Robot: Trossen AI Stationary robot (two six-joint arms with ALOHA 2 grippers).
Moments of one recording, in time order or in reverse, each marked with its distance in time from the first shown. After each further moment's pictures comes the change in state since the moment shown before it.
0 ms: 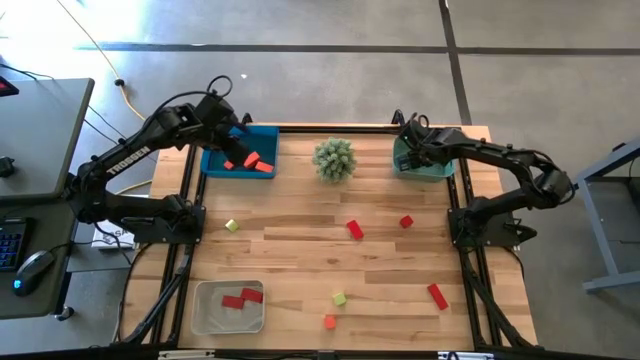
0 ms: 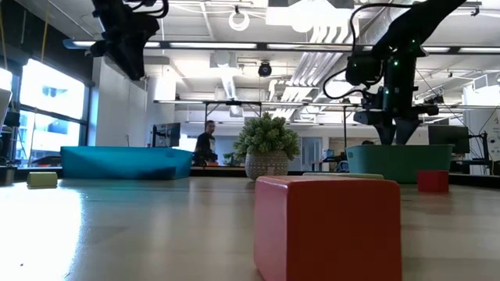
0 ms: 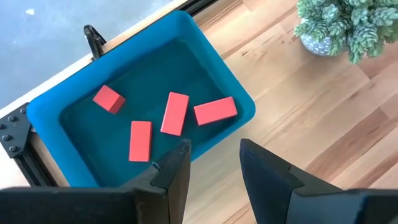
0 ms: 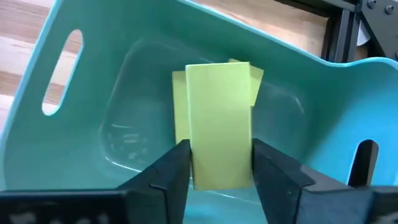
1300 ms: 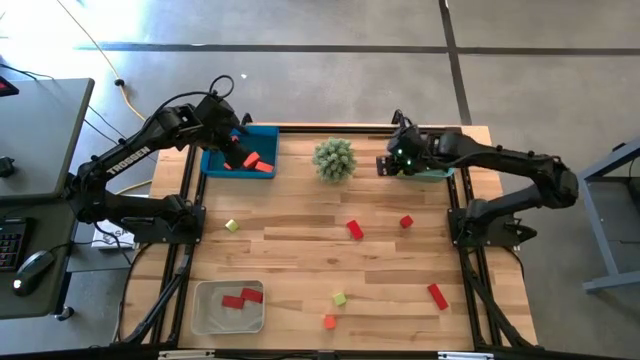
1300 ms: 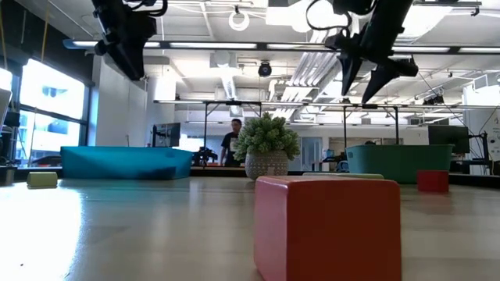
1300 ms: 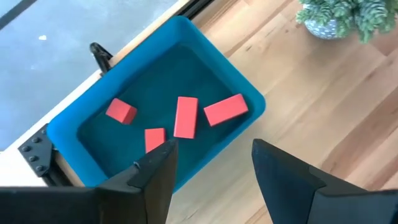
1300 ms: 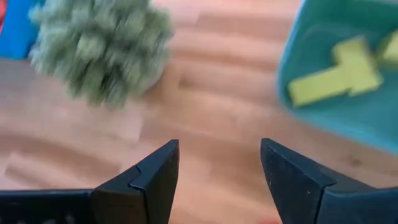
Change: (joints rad) left arm -0.005 0.000 0.000 -0.002 -0.026 0.133; right arm 0.408 -0.086 0.287 -0.158 -0.138 0.450
